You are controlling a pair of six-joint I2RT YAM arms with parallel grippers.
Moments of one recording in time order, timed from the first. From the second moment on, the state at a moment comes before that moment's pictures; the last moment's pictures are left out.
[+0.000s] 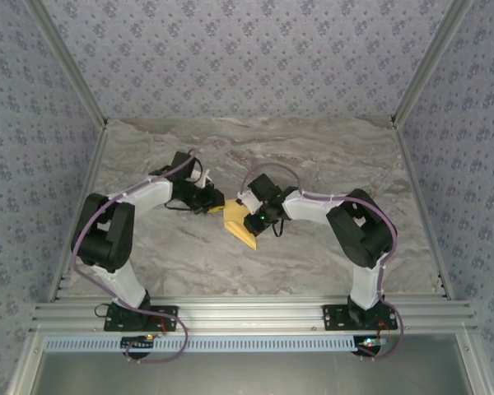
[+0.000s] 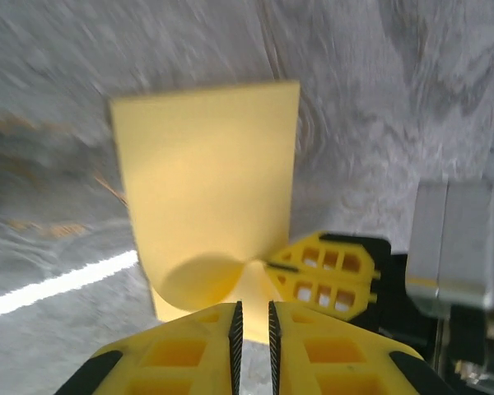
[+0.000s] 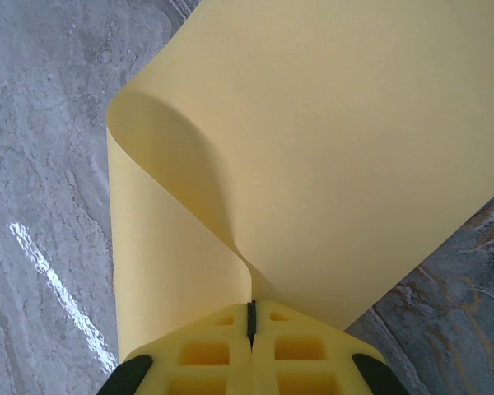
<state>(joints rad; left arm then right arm) -0.37 1.73 1.06 -0.46 0.68 -0.56 0.72 1.89 1.11 -0.37 -0.28 0.01</state>
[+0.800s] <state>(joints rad) -0.53 1.82 0.99 -0.33 0.64 -0.66 0.72 1.89 1.12 -0.37 -0.28 0.01</state>
